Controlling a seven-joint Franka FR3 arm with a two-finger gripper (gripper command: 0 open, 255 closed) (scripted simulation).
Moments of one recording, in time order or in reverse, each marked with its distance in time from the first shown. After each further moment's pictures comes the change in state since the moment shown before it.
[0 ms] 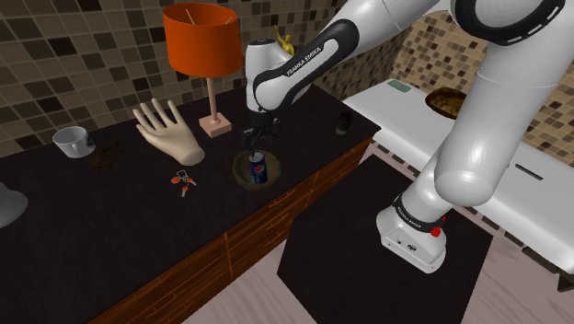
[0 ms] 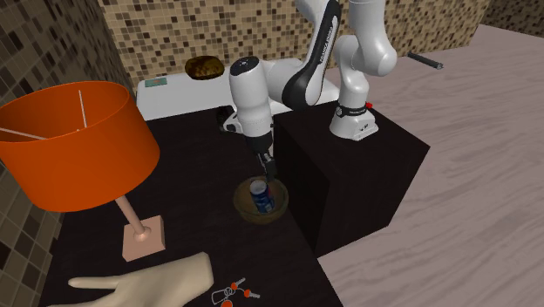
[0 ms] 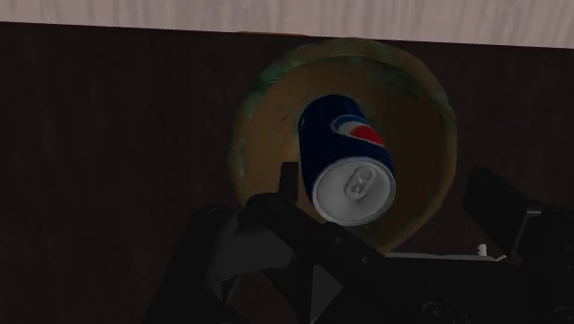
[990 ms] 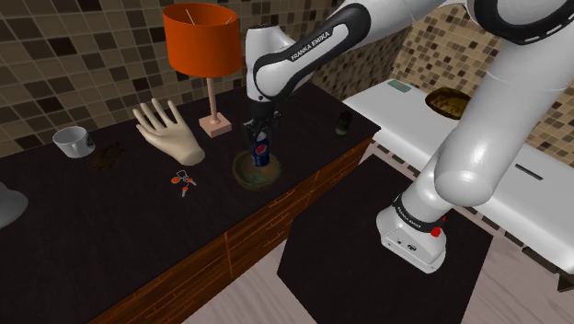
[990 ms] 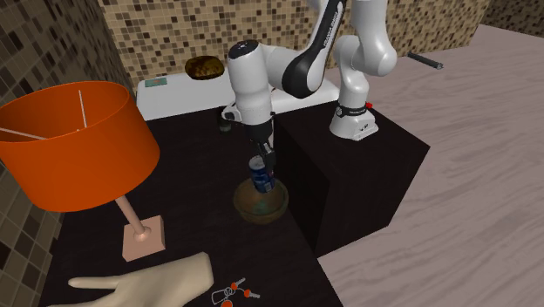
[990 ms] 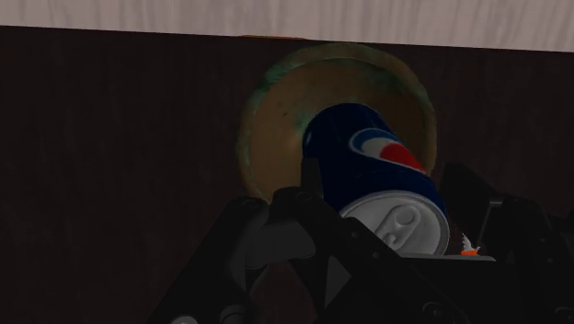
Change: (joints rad) arm -0.004 -0.068 0.003 0.016 0.012 -0.084 -0.004
